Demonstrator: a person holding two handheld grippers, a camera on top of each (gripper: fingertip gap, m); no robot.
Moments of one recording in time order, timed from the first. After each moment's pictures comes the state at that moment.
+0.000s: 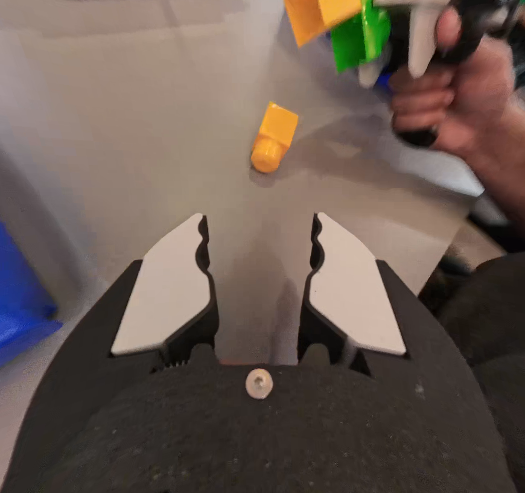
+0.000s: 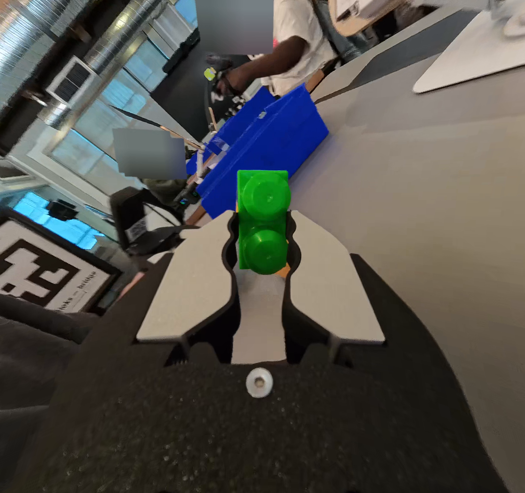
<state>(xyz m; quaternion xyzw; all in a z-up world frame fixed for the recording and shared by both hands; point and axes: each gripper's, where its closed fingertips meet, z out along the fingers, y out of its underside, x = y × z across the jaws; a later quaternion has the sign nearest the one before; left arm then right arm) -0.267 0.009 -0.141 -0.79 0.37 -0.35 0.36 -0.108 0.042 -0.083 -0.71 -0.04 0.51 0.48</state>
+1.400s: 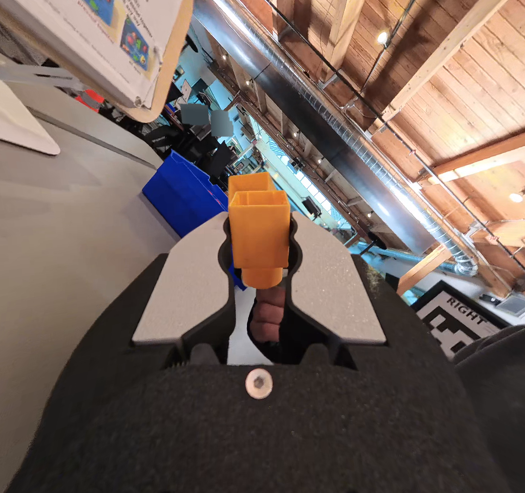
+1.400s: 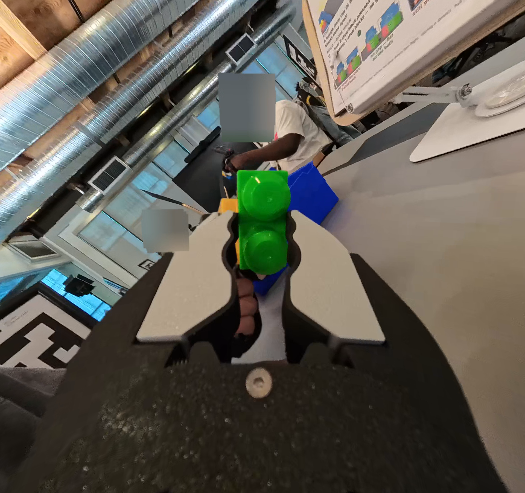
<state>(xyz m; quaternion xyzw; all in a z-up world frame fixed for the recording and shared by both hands) -0.158 0.069 -0.031 -0.58 0.14 -0.73 0.33 -0.105 0.052 -0.038 -0.63 0.06 0.53 0.56</state>
